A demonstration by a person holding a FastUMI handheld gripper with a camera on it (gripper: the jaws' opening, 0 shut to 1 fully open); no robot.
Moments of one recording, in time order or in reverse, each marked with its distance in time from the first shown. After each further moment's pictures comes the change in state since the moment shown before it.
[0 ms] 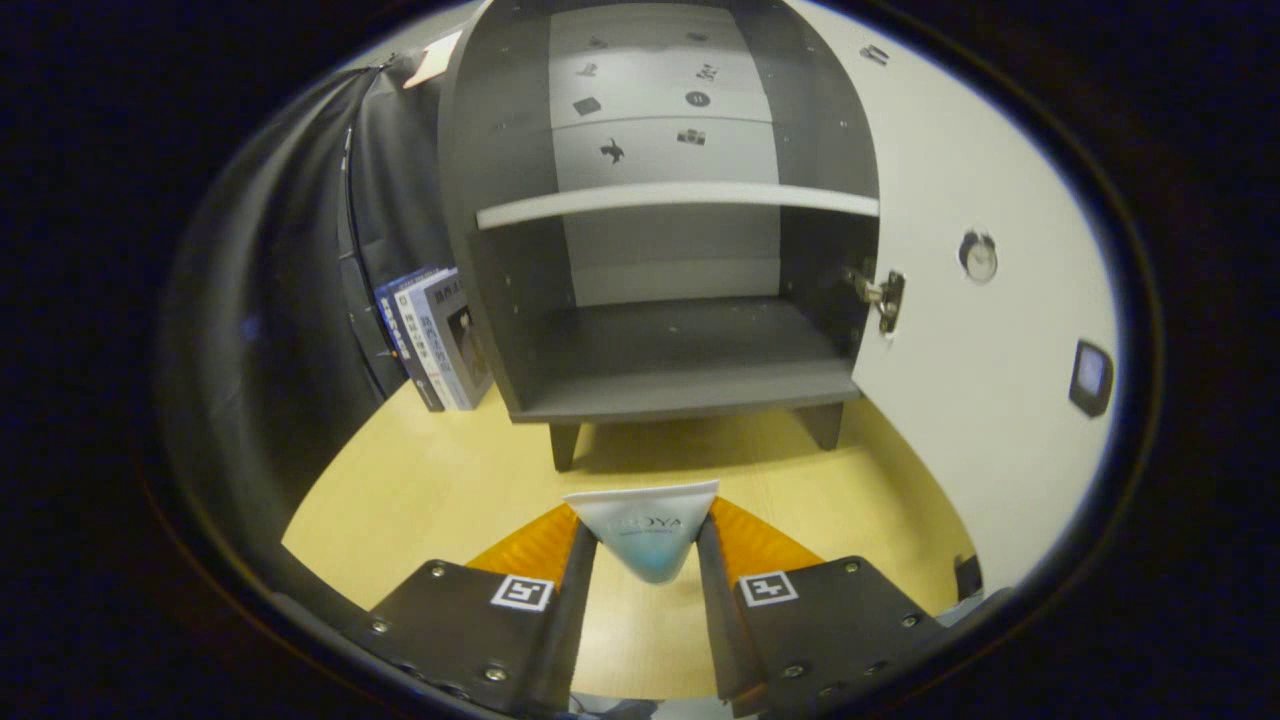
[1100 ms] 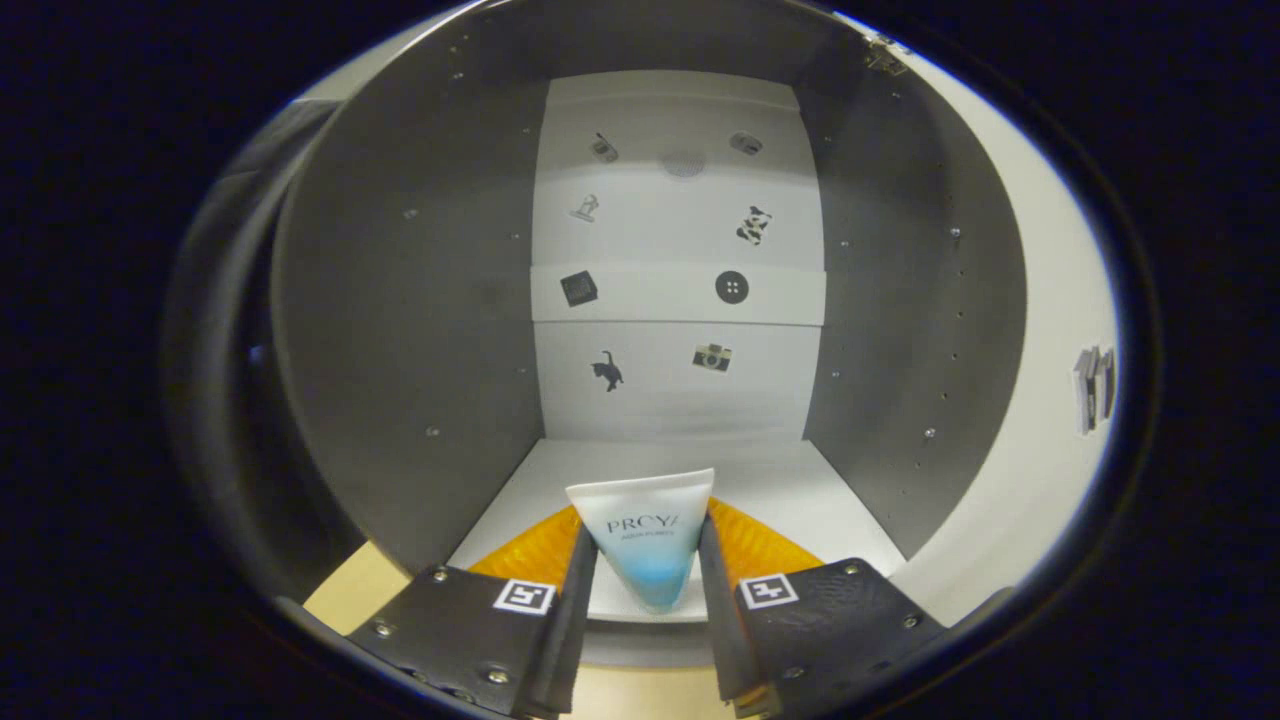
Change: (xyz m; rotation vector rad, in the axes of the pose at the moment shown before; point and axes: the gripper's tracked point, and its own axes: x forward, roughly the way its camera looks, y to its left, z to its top) arm 0.064 -0.003 0.293 -0.072 -0.265 0.007
